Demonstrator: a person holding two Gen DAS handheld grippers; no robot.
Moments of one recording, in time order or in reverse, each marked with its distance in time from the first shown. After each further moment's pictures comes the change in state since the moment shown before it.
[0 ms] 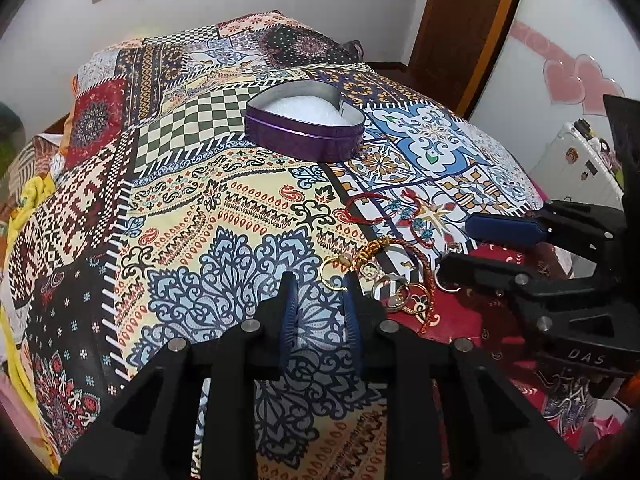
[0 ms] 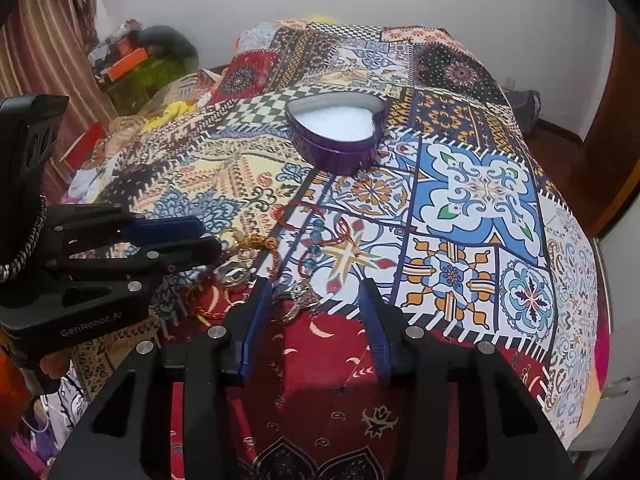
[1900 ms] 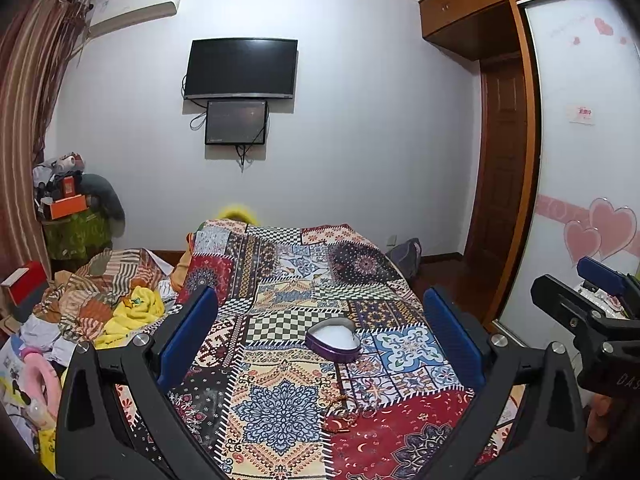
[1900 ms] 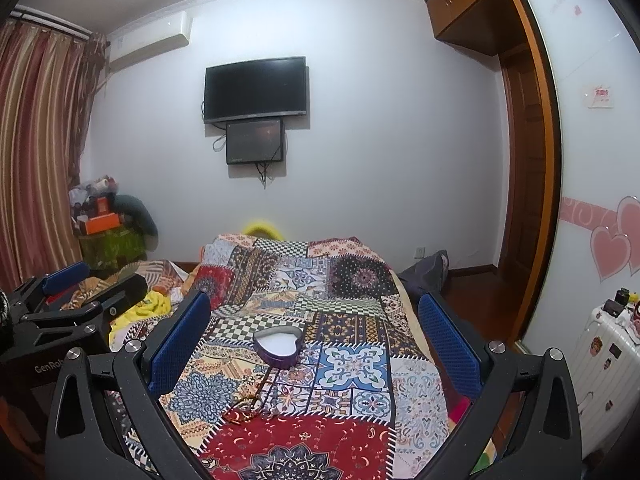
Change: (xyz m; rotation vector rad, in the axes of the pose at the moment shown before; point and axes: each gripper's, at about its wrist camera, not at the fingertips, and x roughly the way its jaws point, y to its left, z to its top) left arm -0.239 -0.077 -0.014 -0.148 -0.721 0.283; right arm -0.231 0.030 -0.017 0.060 -0.711 -0.265
